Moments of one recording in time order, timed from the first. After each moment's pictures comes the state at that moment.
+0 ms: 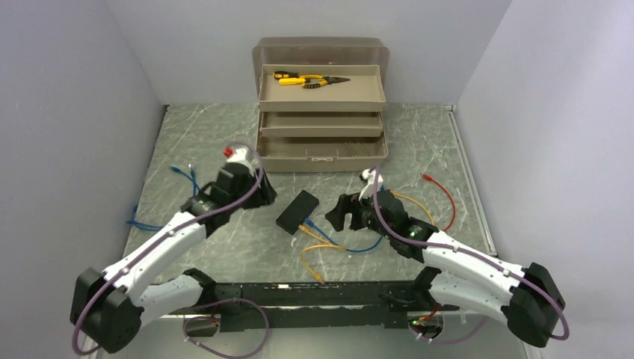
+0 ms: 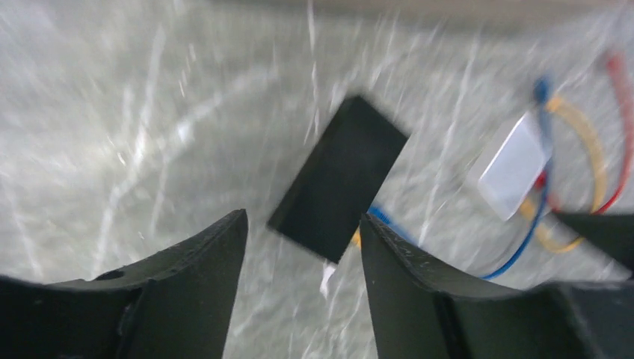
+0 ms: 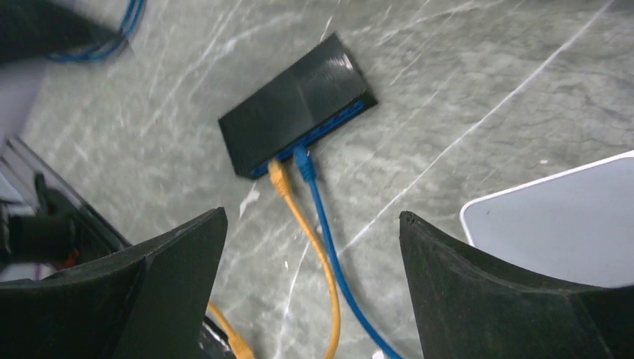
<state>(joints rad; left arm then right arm) -0.52 1.00 0.80 -0.38 -0.12 -0.62 0.85 0.92 0.49 -0.03 0.09 0.53</state>
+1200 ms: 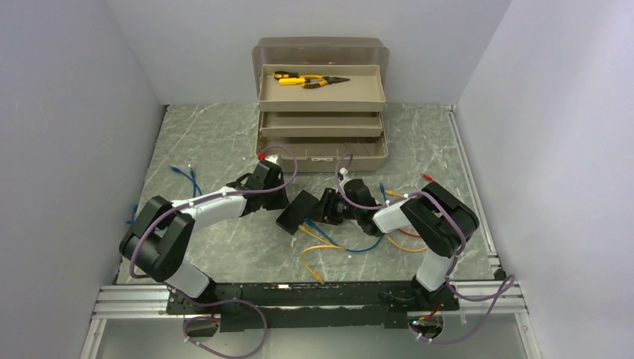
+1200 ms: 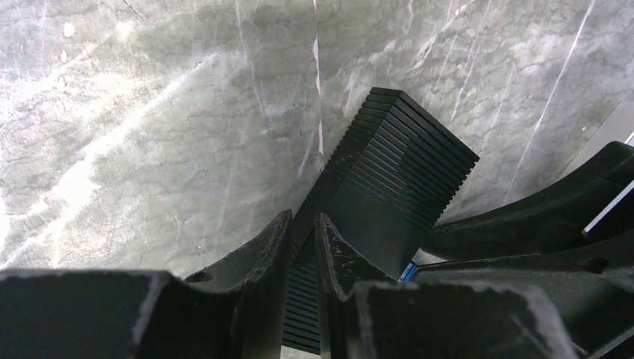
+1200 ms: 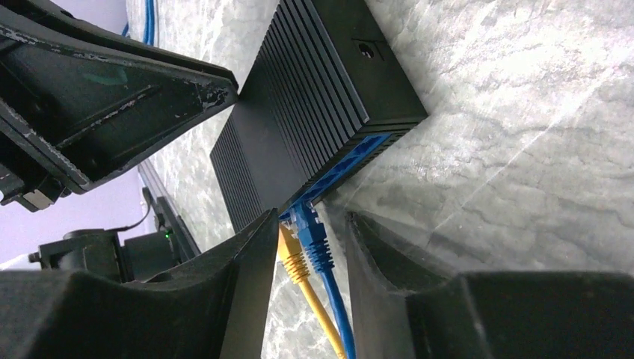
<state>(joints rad) -0.59 1.53 0.80 -0.13 -0.03 -0.63 0.67 1.75 0.56 0.64 -0.39 0.91</state>
